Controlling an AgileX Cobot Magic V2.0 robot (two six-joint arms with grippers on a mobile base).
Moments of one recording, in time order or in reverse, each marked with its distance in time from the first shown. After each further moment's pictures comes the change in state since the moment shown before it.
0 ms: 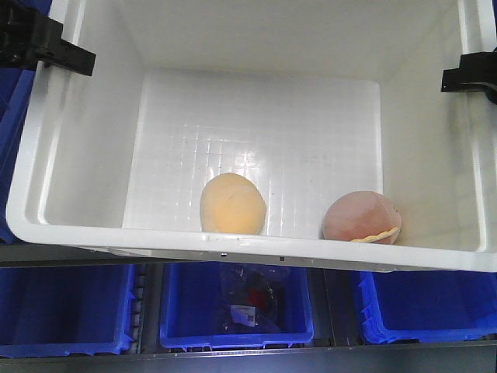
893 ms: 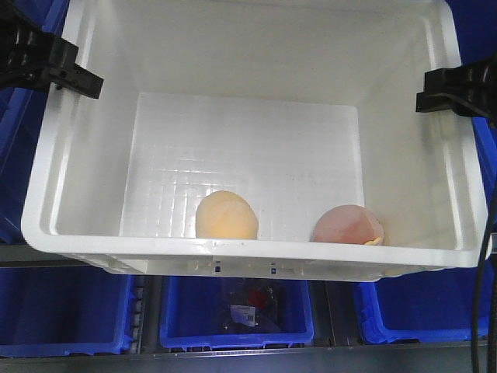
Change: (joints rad) left arm 0.003 0.074 0.000 0.023 0.040 -0.006; right arm -0.003 0.162 0.000 0.035 -0.022 -0.046
